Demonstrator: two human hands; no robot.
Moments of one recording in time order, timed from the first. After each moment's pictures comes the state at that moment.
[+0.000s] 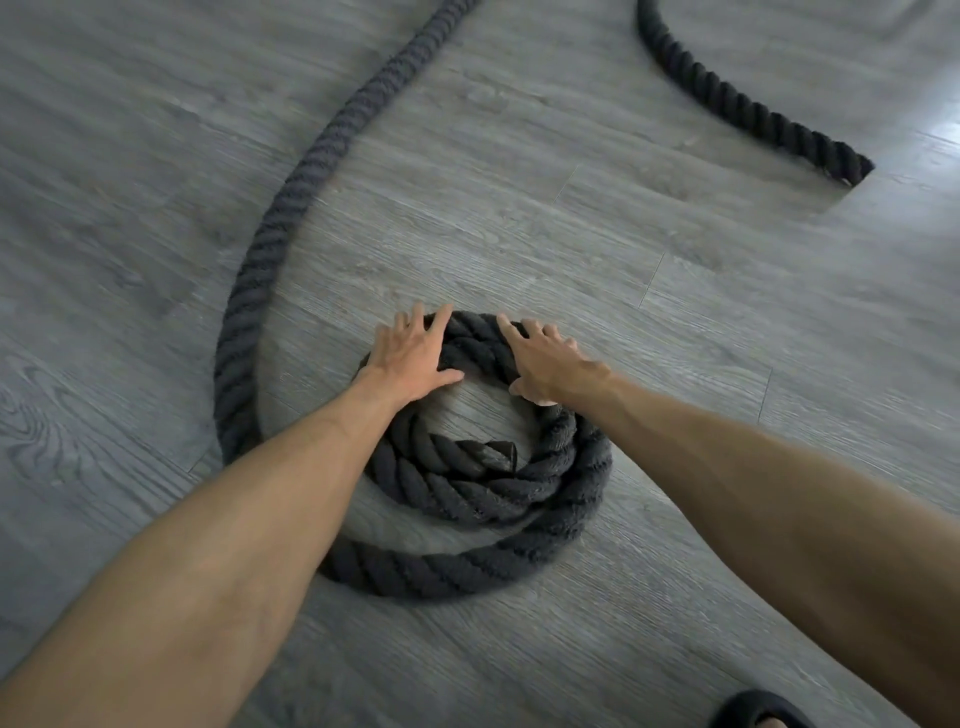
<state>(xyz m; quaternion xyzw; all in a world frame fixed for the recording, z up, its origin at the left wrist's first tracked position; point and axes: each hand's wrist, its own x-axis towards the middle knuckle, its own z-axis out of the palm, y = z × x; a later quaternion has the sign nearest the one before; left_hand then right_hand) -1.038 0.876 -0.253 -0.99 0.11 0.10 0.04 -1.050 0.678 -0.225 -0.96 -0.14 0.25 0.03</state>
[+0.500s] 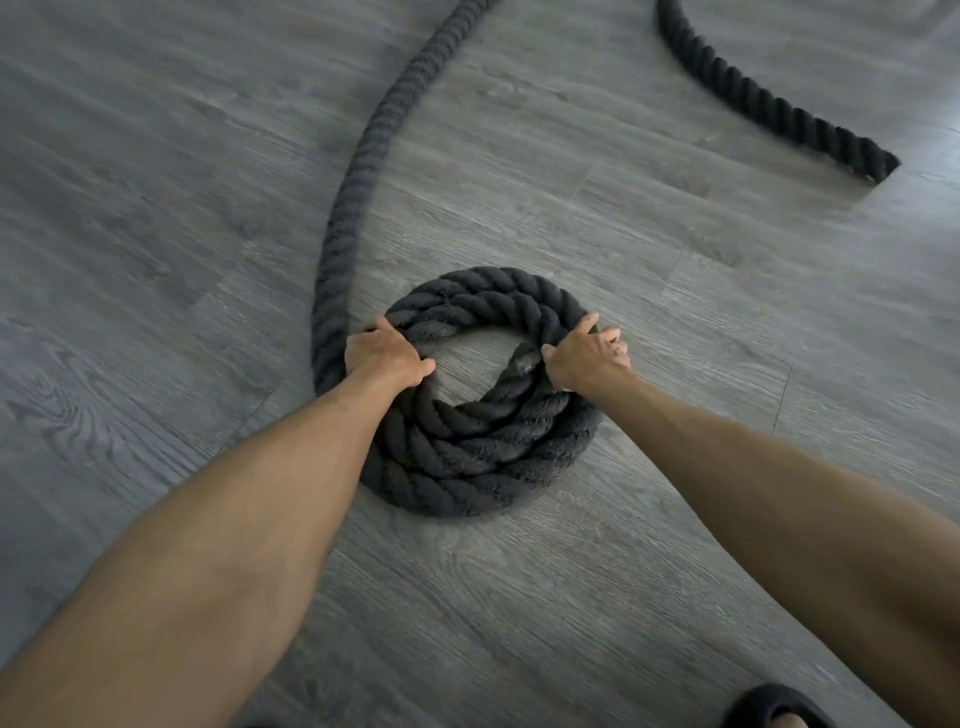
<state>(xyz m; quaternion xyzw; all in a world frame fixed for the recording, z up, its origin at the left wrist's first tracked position) -1.051 0.906 -0.243 -0.96 -0.20 0.20 -0.02 -1.062 0.674 -0.221 -0.96 0.14 0.23 0.10</state>
